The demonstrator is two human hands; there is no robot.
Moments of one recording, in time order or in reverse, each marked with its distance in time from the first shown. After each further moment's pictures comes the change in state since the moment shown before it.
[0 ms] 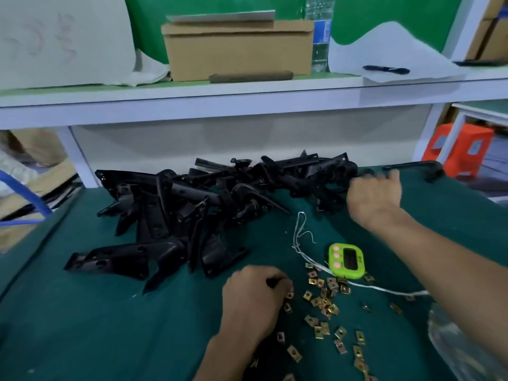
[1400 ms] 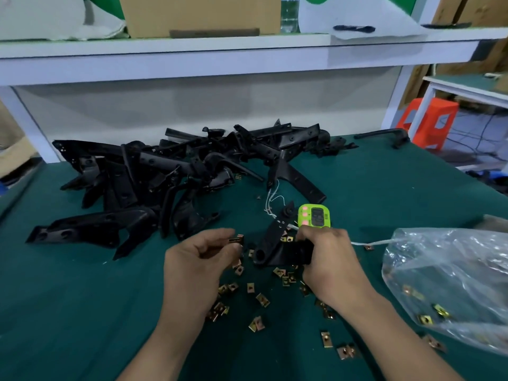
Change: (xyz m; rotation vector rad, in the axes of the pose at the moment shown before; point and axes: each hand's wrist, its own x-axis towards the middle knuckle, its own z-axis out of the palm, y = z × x) left_hand -0.046 0.007 -0.029 -0.754 0.193 -0.202; right_hand -0.203 -0.016 0.010 0.849 -0.034 -0.179
